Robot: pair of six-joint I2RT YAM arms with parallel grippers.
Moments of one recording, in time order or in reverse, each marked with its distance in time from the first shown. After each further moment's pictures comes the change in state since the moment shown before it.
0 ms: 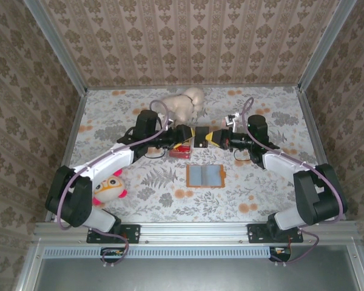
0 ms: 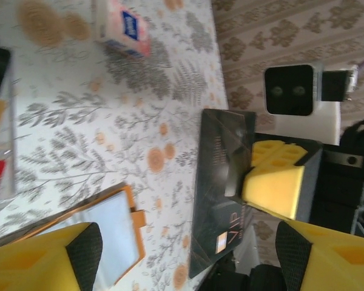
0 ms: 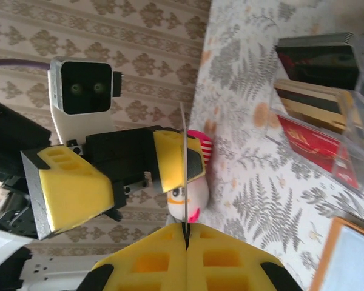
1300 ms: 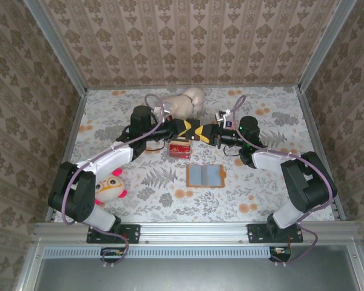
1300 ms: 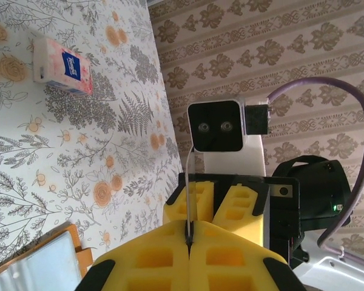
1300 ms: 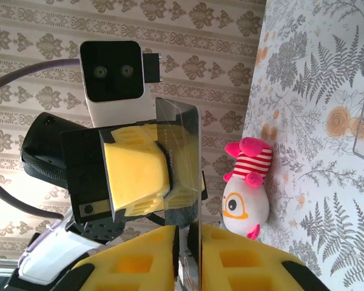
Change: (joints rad) left arm 0.053 0.034 -0.027 0.283 0.086 -0.182; right arm 0.108 0.130 0.018 0.395 0.045 0.340
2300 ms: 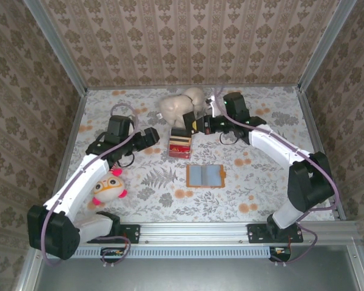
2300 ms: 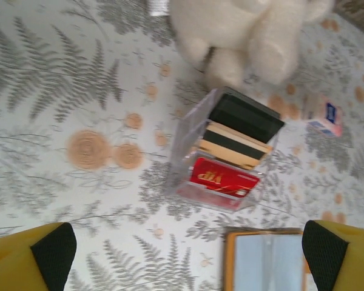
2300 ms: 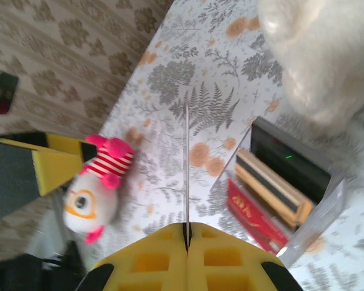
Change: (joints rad) left arm 0.143 -0.355 0.003 -0.867 -0.617 0.433; right arm 0.064 0.023 0.518 -1.089 0.300 -1.038
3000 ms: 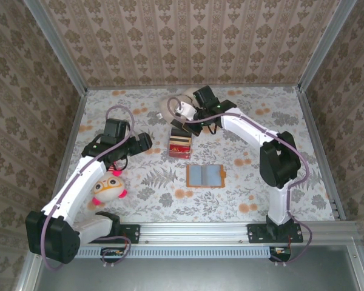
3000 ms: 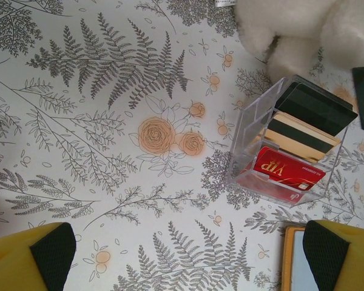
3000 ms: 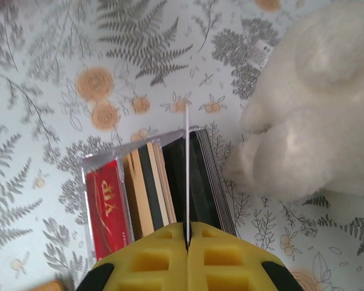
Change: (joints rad) left arm 0.033 -0.027 -0.001 -0.120 -0.089 0.066; right arm 0.112 0.364 0.446 -0.390 0.292 -0.887
